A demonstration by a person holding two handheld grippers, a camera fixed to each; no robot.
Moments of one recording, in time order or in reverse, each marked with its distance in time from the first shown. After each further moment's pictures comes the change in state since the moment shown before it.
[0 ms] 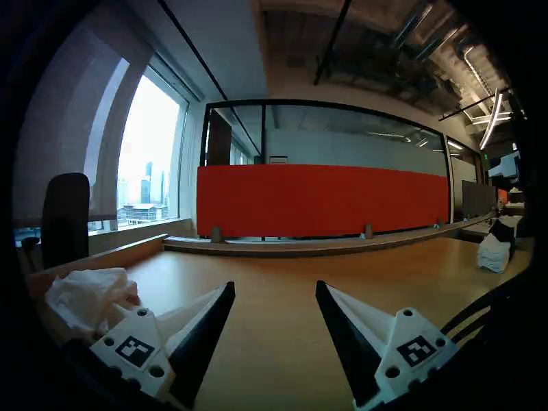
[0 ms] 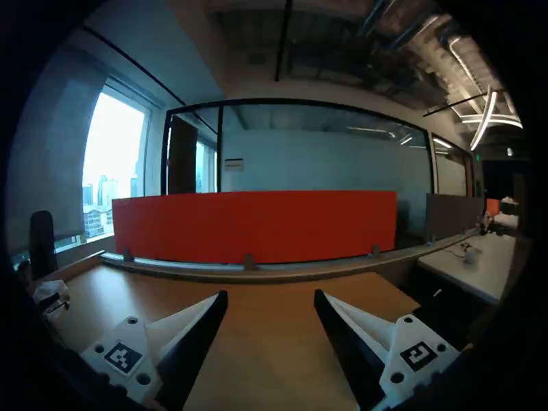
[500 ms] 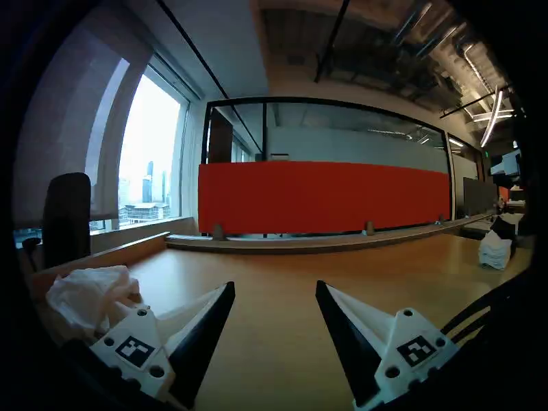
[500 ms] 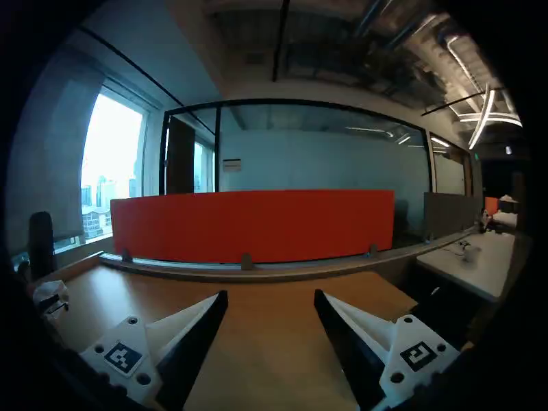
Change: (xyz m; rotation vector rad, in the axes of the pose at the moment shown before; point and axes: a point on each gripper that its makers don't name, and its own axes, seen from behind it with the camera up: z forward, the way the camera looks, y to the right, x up) left arm -0.006 -0.002 -0.002 0.008 -0.013 0.008; right arm -0.005 0.007 -0.002 -0.004 0.001 0.006
